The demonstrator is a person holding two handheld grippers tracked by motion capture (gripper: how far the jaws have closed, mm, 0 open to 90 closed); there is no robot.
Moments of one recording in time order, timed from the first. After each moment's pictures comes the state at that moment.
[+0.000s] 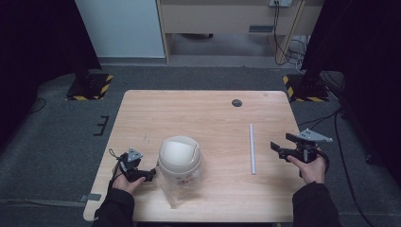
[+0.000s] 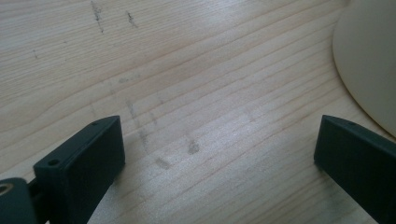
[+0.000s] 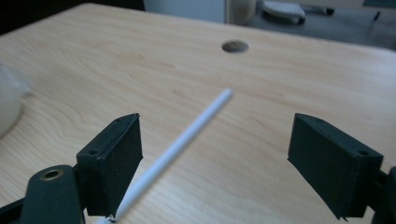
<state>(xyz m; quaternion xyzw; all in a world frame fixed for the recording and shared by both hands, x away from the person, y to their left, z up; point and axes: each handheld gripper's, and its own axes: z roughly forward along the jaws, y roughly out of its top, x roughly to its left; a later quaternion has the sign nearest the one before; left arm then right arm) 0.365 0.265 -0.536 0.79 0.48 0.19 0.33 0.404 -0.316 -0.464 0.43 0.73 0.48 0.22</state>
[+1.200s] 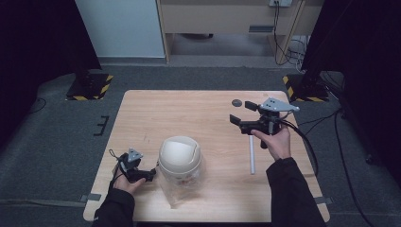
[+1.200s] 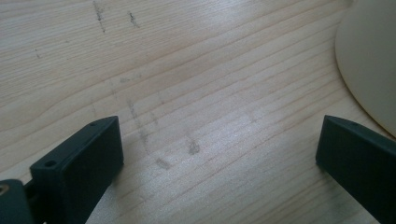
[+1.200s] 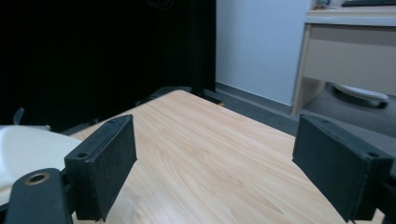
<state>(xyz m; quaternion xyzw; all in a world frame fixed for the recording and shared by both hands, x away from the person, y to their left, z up) 0.364 0.263 -0.537 0.79 0.48 0.19 0.32 0.439 -0.183 -0.369 0.31 0.72 0.60 0.19</state>
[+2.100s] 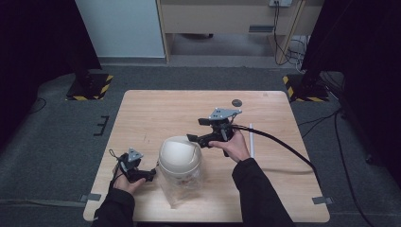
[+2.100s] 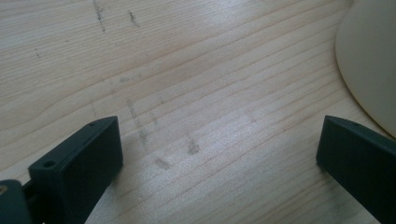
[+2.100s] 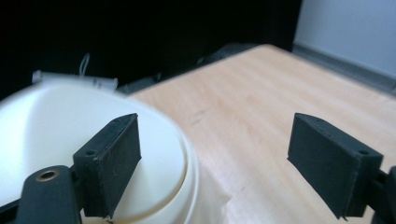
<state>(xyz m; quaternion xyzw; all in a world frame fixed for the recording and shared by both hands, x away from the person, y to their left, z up) 0.364 0.263 -0.537 0.79 0.48 0.19 0.32 0.447 -0.066 -0.419 0.23 0.80 0.55 0.06</state>
